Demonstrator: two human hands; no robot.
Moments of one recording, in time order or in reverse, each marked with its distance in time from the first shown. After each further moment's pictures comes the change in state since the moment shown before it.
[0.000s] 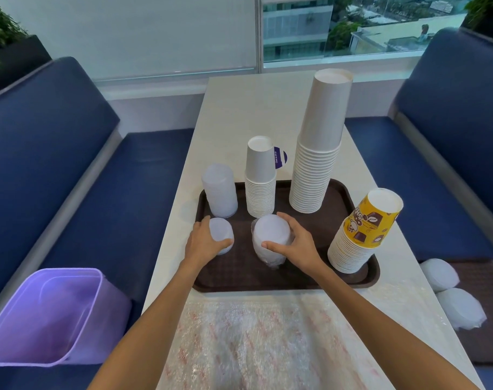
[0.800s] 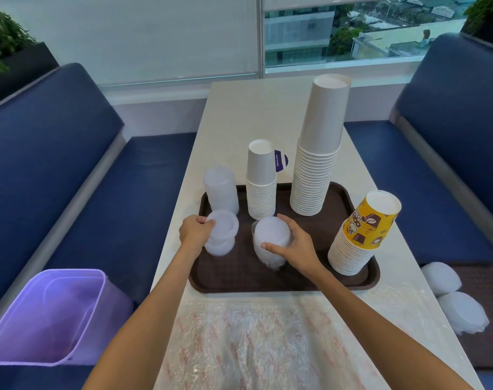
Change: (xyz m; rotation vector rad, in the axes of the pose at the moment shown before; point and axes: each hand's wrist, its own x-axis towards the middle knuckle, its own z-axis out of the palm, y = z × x) left_hand 0.006 0.020 -0.030 -0.453 0.143 -0.284; right_hand -0.005 -0.006 0.001 0.013 0.023 -0.042
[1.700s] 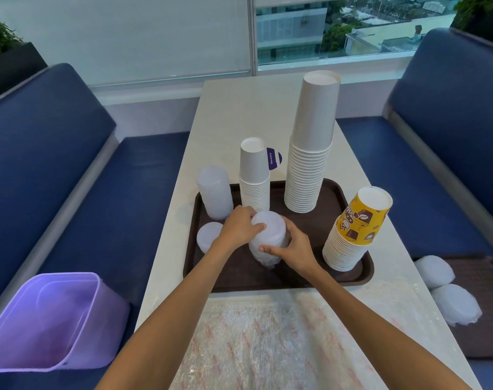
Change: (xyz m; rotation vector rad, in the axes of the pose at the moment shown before) left_hand -0.042 0.045 0.058 0.488 -0.330 0.547; right_hand -0.005 0.006 -0.002 0.059 0.008 0.042
